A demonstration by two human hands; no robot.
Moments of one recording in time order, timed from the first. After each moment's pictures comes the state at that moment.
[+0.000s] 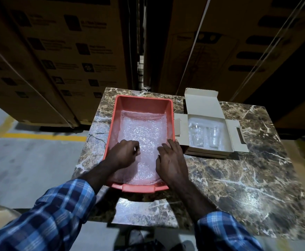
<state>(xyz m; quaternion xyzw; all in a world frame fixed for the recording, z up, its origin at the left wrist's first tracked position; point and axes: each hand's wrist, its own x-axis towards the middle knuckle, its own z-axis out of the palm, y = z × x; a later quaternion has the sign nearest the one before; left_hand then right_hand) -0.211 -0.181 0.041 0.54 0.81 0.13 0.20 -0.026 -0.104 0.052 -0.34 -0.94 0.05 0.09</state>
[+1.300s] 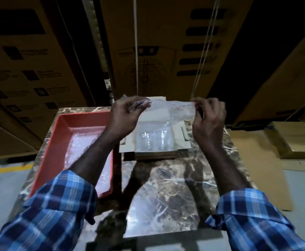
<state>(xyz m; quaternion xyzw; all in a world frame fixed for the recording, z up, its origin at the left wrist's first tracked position) -0.042 -0.027 0.198 0.53 0.61 0.57 0.15 0.170 0.073 0.176 -0.42 -0.75 0.01 0.51</state>
